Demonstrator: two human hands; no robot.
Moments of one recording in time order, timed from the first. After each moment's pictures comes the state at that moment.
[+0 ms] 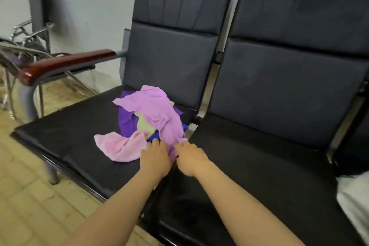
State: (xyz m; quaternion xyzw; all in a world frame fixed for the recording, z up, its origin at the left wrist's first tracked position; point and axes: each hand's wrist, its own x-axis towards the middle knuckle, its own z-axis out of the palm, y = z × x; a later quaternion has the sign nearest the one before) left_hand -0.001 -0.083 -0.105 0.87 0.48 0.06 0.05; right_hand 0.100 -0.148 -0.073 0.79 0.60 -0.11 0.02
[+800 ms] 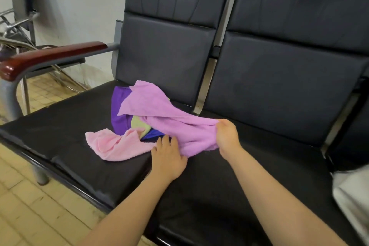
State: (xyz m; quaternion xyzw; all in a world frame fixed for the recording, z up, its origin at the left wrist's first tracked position) left_hand 0.029 -0.096 -0.114 0.88 0.43 0.13 0.12; right_hand 0.173 -0.159 -0.042 0.80 0.23 -0.21 -0.52
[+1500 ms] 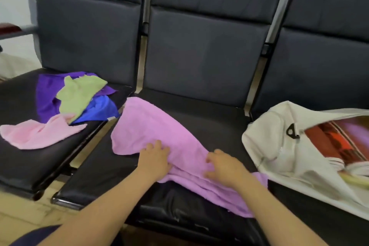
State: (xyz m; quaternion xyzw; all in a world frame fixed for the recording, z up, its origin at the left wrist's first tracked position) left_hand 0.108 -0.248 -0.135 0.96 0.28 -0.08 -0.01; right_hand 0.227 -0.426 -0.091 0.89 0.44 -0.13 0.03
